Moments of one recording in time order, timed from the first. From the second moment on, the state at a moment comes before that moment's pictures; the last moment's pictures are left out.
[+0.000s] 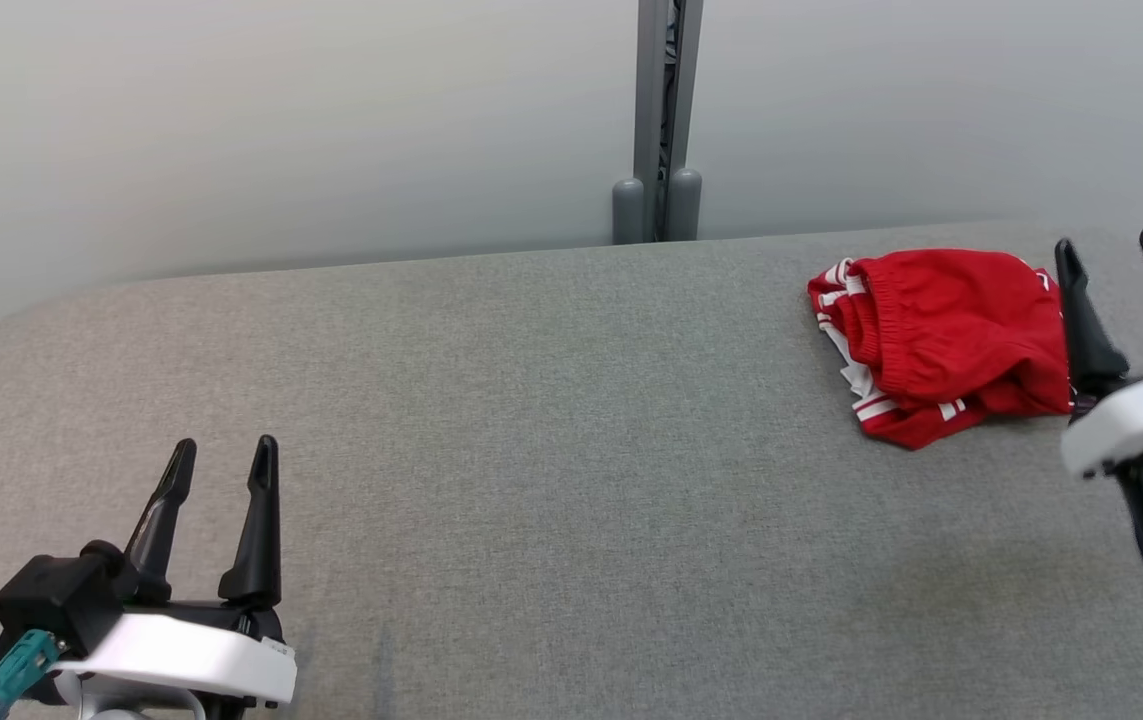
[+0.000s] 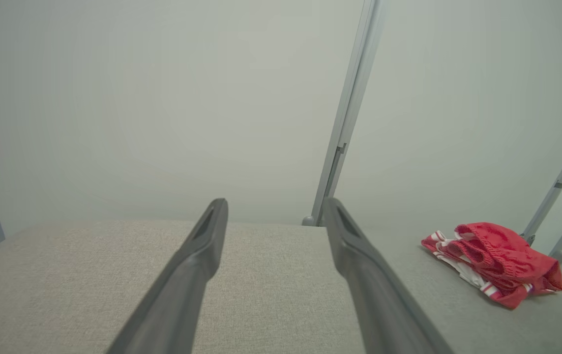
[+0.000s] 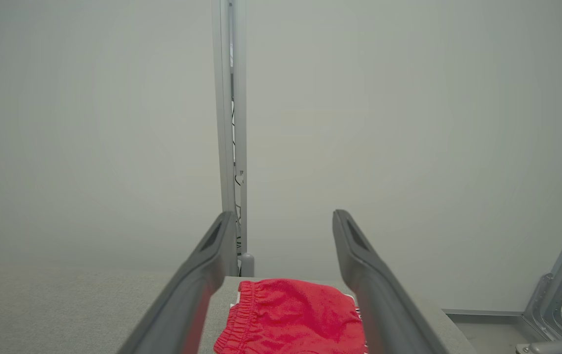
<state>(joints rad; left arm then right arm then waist) -0.05 0.43 -0.36 -0.02 -0.71 0.22 -0.26 -0.57 -0.36 0.19 0.63 0.38 0.13 -0.26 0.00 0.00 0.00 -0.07</state>
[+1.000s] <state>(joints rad) 0.08 0.19 -0.15 0.13 -0.43 0.01 -0.26 0.01 -0.13 0.01 0.18 0.26 0.13 -0.26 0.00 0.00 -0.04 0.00</state>
